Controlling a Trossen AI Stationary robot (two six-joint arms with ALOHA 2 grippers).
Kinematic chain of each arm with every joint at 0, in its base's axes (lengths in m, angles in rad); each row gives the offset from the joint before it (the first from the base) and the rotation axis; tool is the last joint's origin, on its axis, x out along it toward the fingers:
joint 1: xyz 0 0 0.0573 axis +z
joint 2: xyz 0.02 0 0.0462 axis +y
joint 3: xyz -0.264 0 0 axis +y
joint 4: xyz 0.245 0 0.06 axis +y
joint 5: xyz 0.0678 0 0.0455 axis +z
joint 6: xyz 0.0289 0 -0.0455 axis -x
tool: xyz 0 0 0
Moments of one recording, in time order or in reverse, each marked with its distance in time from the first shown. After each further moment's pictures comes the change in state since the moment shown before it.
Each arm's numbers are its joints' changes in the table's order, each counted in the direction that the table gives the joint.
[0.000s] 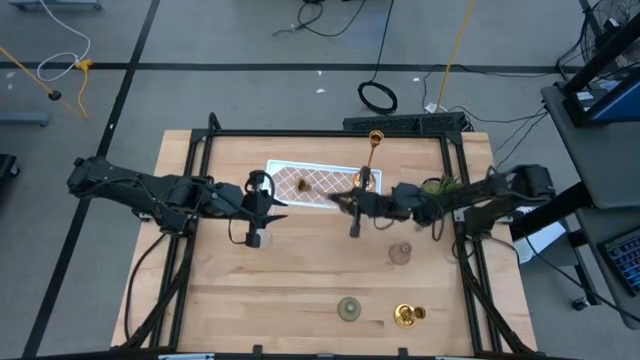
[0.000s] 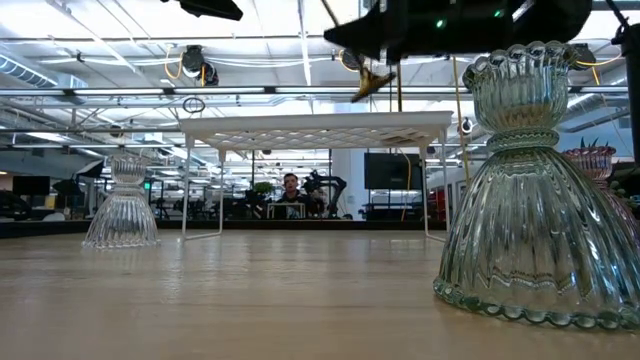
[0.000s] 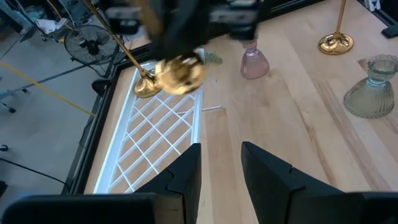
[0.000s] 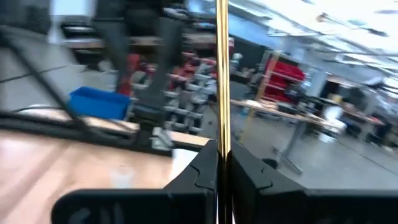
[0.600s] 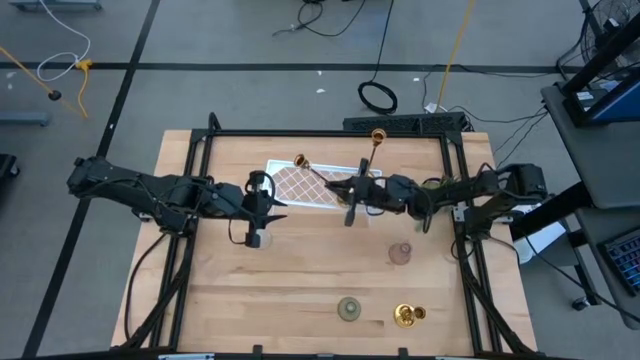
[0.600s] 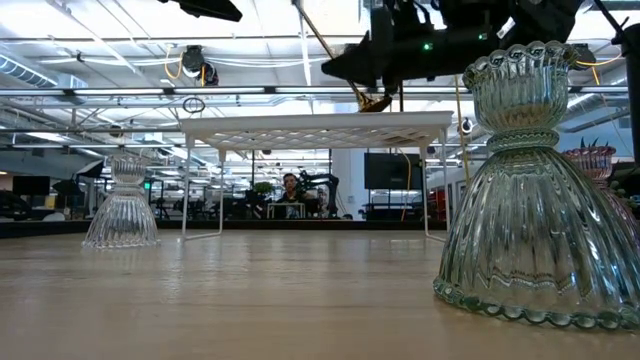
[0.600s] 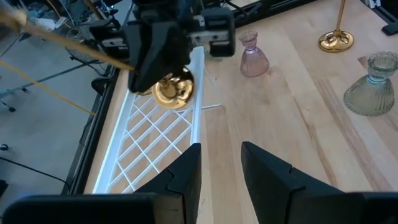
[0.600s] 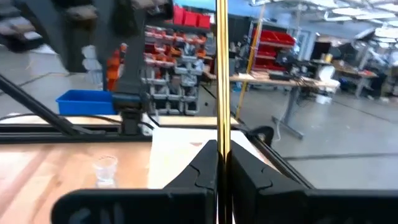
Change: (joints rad) left arm 0.000 0.000 0.000 0.008 0.000 -0.001; right arm -0.075 0.049 -0.001 0.025 -0.003 -0.174
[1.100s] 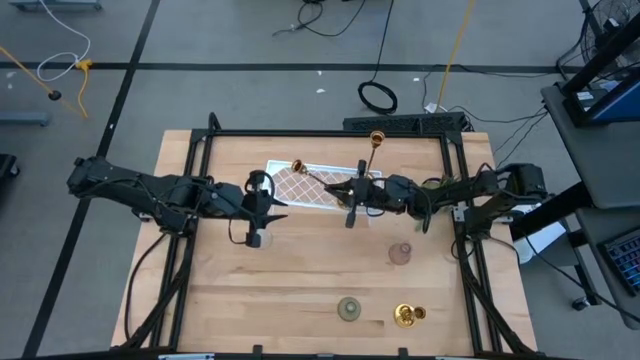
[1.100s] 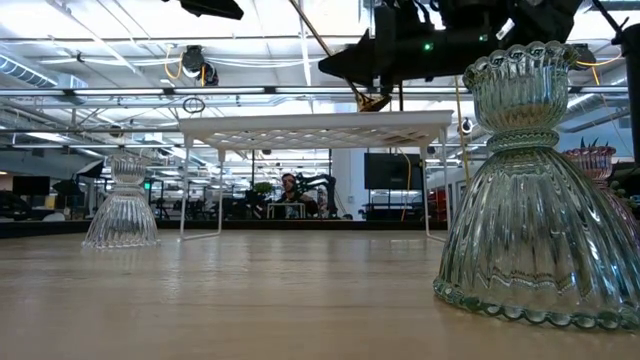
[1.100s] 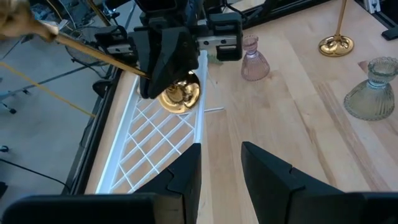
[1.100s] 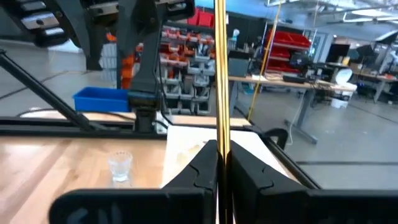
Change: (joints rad) left arm 0.000 0.000 0.000 -0.014 0.001 0.000; right arm 0.000 0.020 -0.003 -0.010 0.057 0.011
